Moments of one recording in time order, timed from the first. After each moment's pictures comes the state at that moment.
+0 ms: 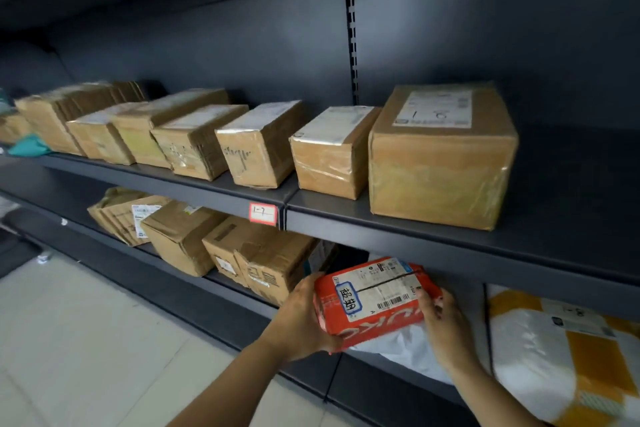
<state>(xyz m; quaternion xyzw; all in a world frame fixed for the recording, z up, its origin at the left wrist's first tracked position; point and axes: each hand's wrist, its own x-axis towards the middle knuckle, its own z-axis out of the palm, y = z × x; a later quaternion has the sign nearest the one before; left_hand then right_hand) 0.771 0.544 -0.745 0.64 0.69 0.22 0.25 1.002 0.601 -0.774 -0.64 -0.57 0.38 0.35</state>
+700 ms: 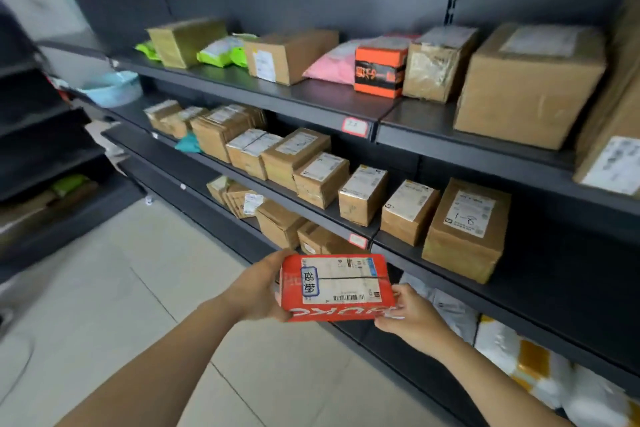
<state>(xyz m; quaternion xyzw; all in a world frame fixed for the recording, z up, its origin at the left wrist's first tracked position) 0.685 0.338 -0.405 0.60 0.75 0.14 0.23 0.949 0.444 -0.453 -0.45 -0.71 0.54 0.09</state>
